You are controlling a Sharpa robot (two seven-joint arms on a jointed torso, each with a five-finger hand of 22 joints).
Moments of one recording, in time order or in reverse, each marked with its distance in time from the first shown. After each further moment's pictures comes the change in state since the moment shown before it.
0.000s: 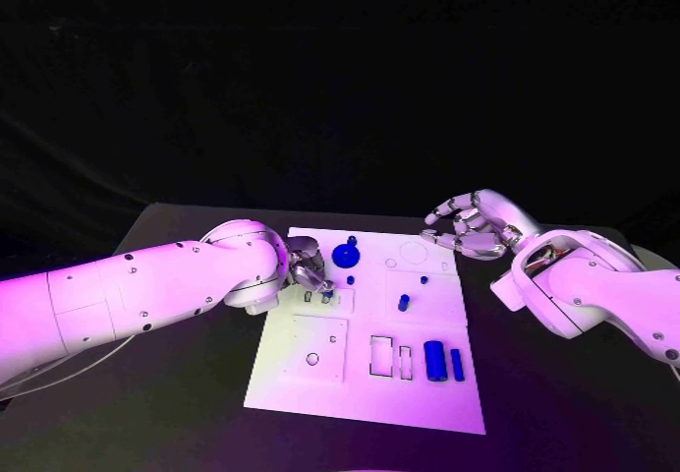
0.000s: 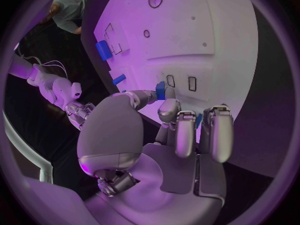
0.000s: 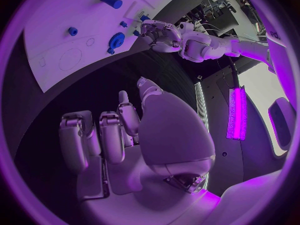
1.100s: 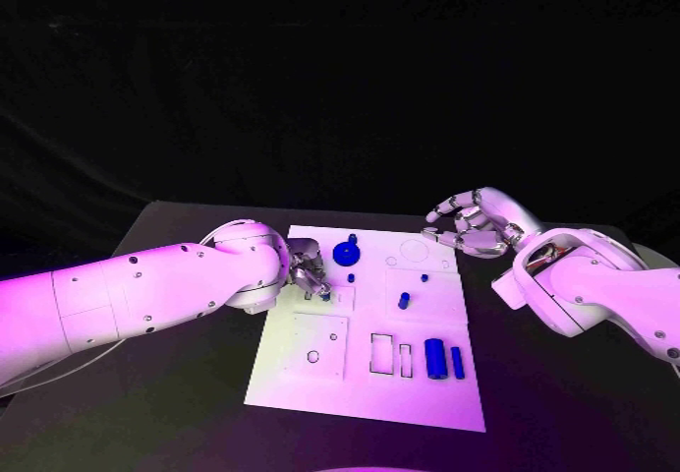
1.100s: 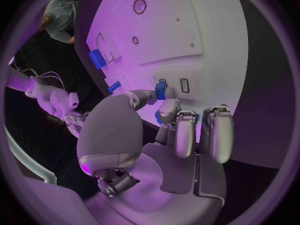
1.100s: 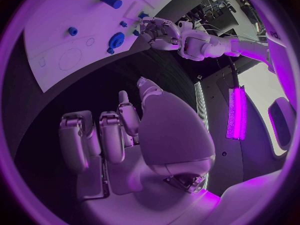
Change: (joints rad) left arm -0.006 0.003 -0.010 -0.003 -0.079 0.032 -0.003; left_hand -0.008 -0.008 0.000 0.000 0.012 0.006 -0.002 0.004 0.006 0.006 -0.004 0.005 0.007 0.004 -0.004 0.000 0.000 0.000 0.003 -0.004 0.001 0.000; right arm 0.000 0.001 0.000 -0.001 0.001 0.000 0.003; right_hand 0.000 0.000 0.000 0.000 0.000 0.000 0.000 0.000 0.000 0.000 0.000 0.000 -0.002 0.000 0.000 0.000 0.001 0.000 0.000 0.000 0.000 0.000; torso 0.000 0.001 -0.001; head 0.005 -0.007
